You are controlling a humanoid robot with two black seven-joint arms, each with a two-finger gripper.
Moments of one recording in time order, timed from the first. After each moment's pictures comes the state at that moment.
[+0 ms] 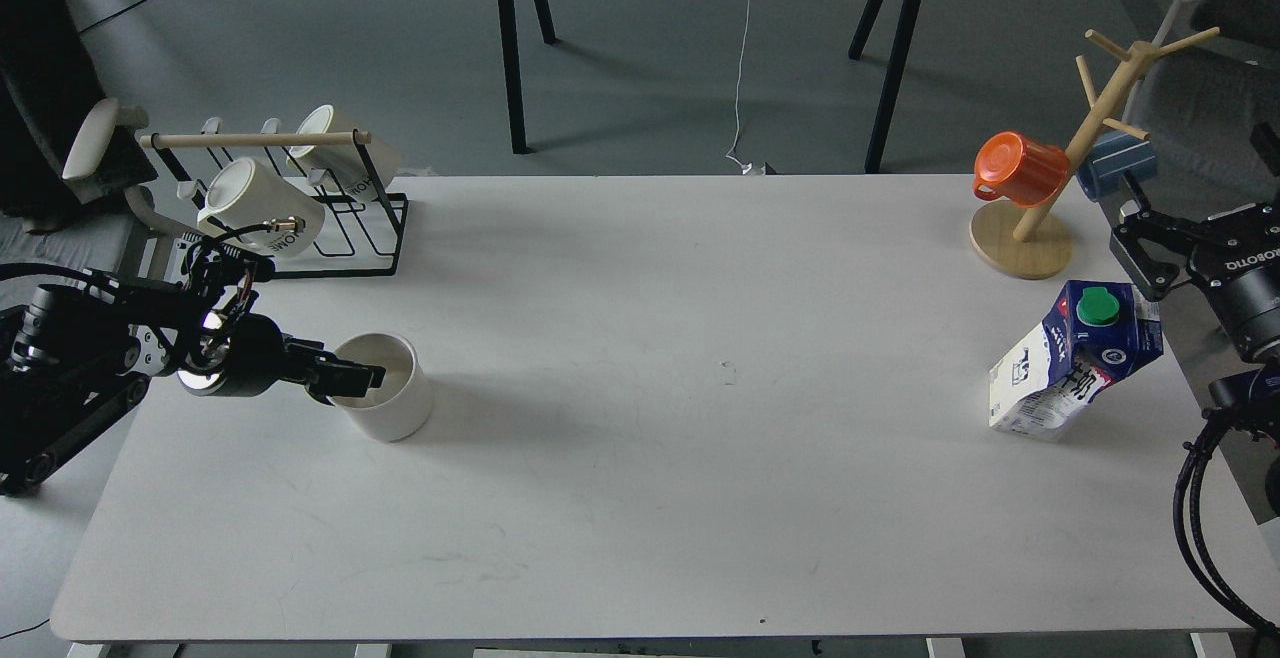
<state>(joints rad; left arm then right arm) -0.67 0.67 -0.44 -0.84 2.00 -0.45 -0.49 0.21 -0.81 0.96 1.33 0.64 0.49 0.21</state>
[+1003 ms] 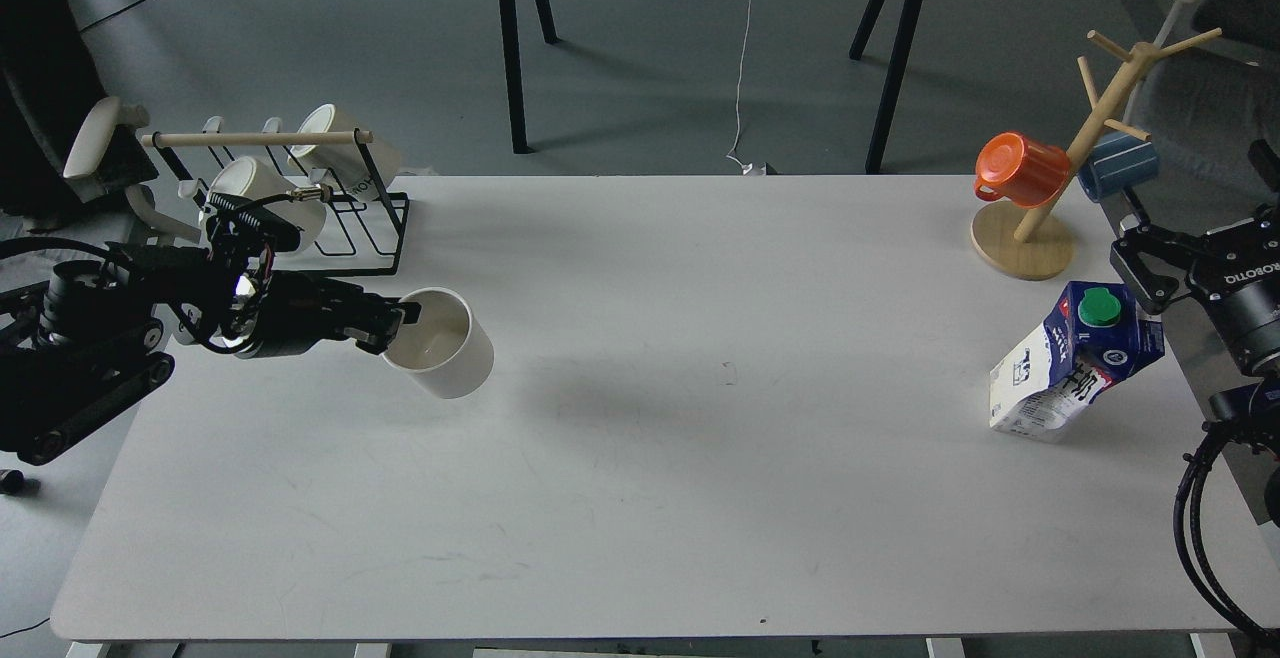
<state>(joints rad) -0.81 0.71 -0.39 -1.02 1.85 -0.34 -0.49 0.19 -0.81 0.96 1.32 0.64 0.49 0.21</state>
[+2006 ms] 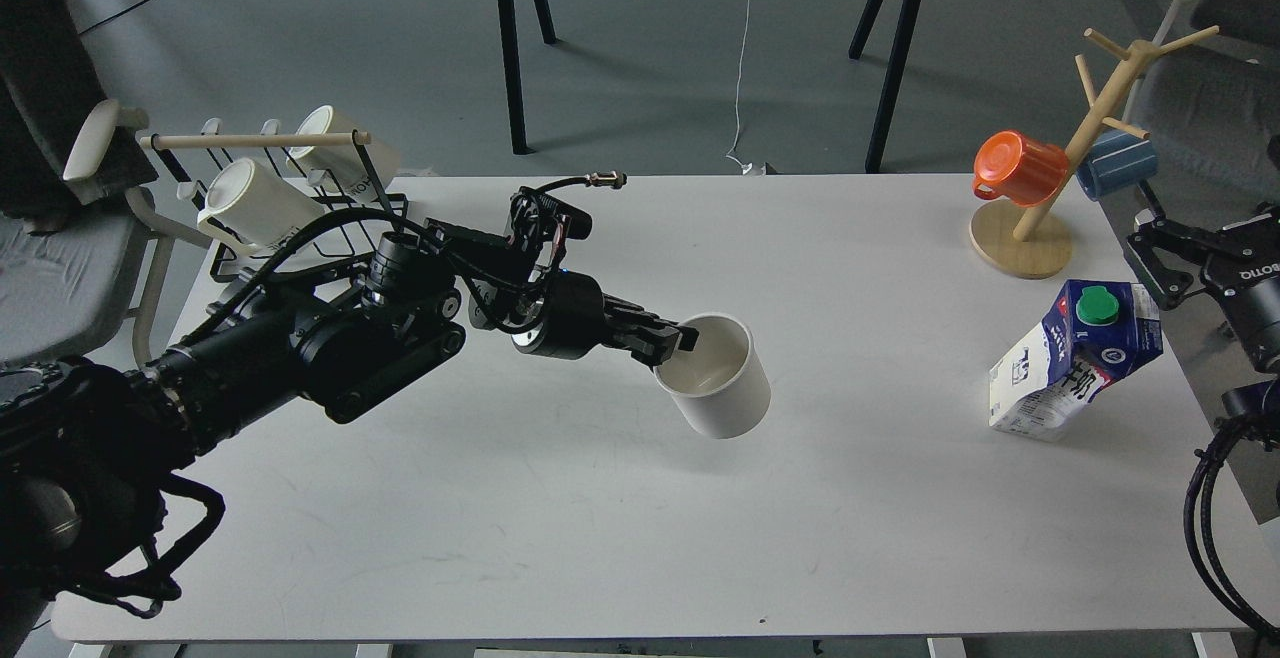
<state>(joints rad) -0.90 0.16 -0.39 -0.83 1.84 -0.46 -0.49 0.19 -0.82 0.97 1.32 0.65 0.49 0.22</state>
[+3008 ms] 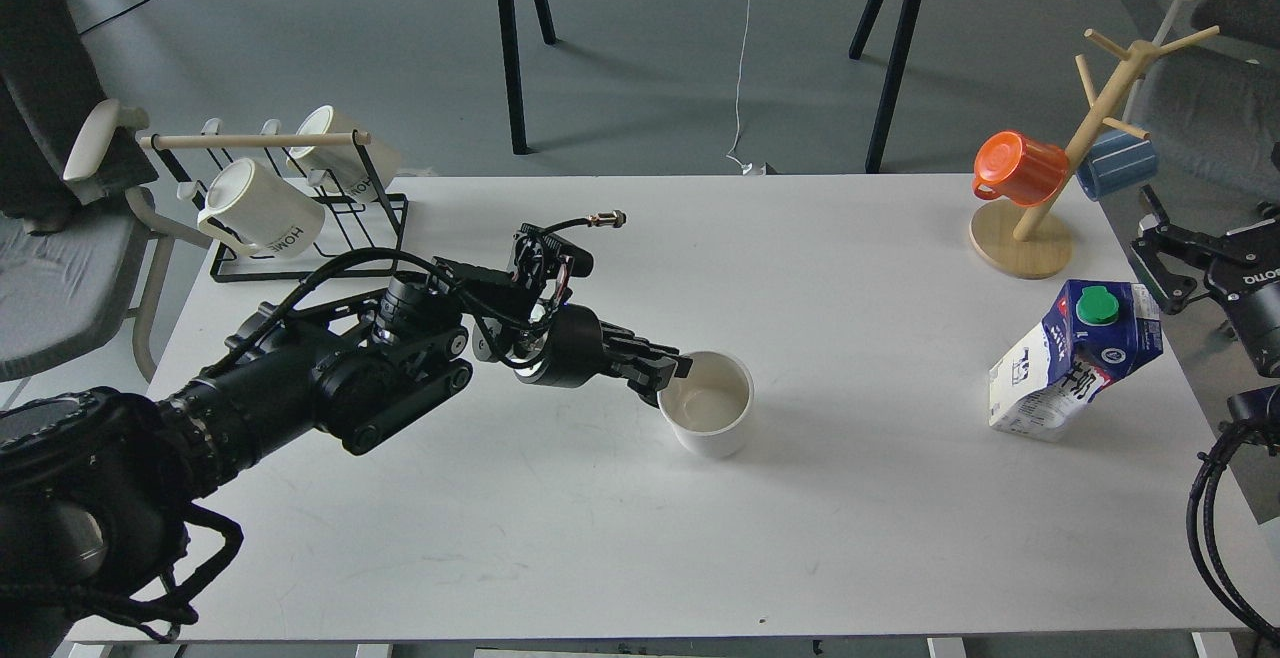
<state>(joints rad) -0.84 0.13 -0.39 -0.77 1.91 -0.42 -0.49 0.18 -0.82 0.97 1.30 0.65 0.49 0.22</state>
